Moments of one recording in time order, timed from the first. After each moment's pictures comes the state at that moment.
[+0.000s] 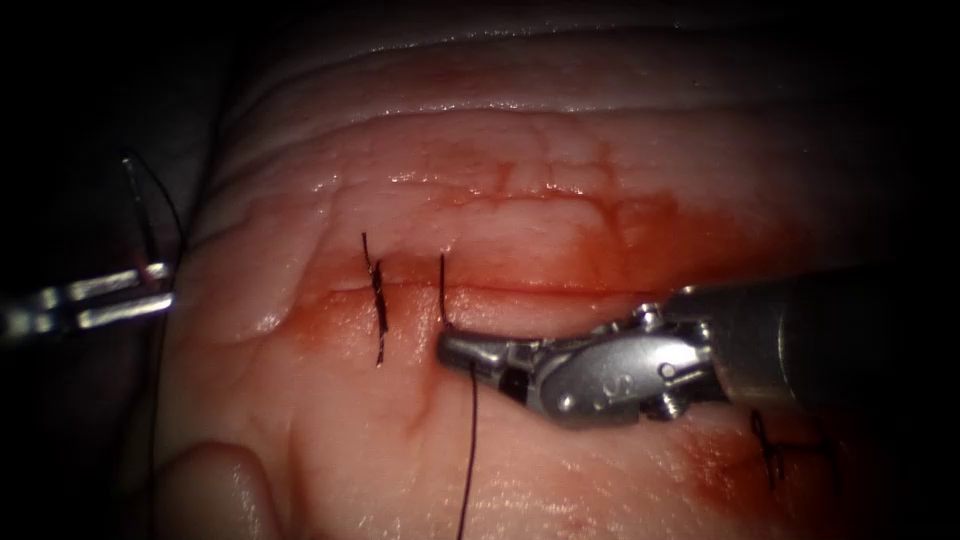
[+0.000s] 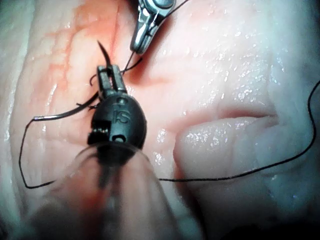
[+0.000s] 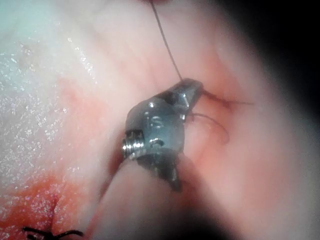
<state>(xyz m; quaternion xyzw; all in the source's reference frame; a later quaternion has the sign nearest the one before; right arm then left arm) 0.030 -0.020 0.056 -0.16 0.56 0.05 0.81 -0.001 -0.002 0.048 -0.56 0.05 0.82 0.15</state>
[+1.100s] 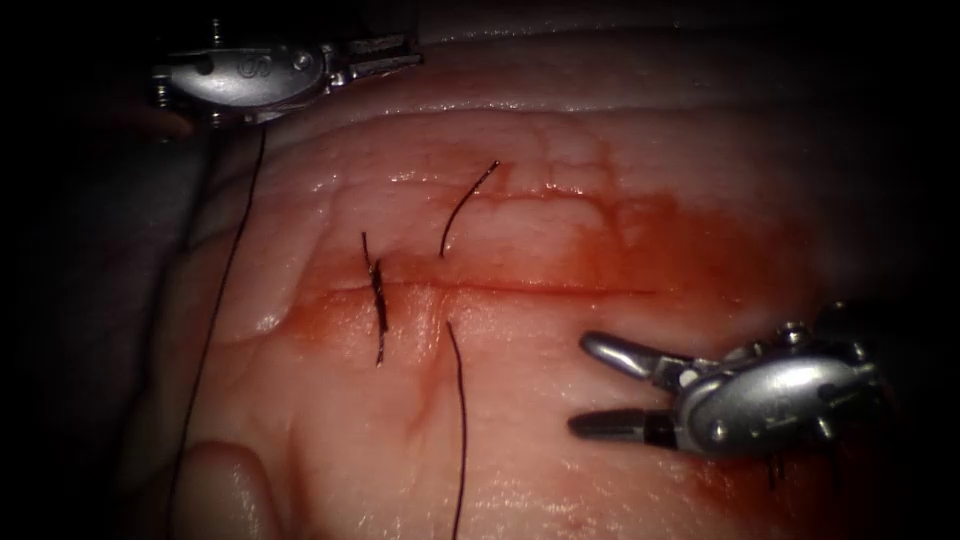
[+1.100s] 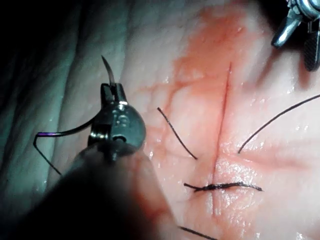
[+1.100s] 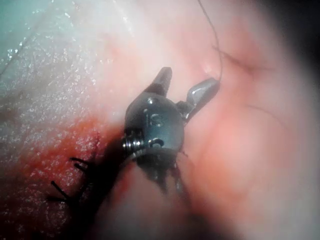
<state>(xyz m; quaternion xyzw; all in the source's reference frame) 0.020 -0.020 0.052 -0.18 0.58 0.05 0.79 -0.015 0.015 0.063 -0.50 0.06 0.85 0.17</state>
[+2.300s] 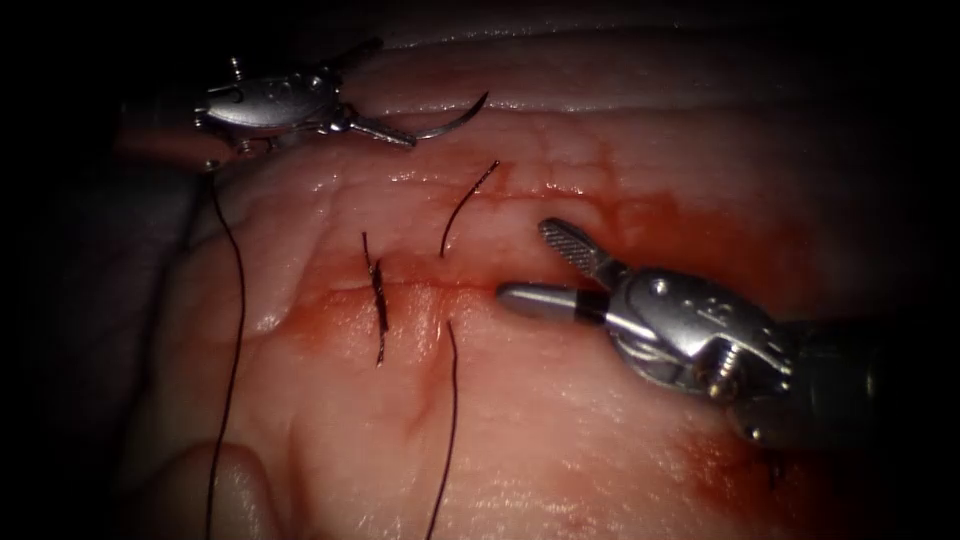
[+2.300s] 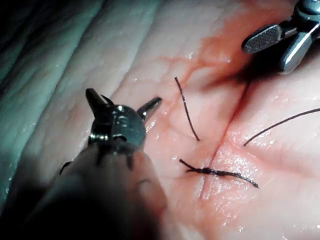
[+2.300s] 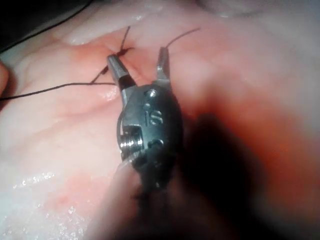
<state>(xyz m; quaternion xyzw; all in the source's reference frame) 0.024 -0.013 0.058 0.10 0.45 0.56 0.69 -0.011 0.011 0.068 -0.50 -0.04 0.83 0.25</state>
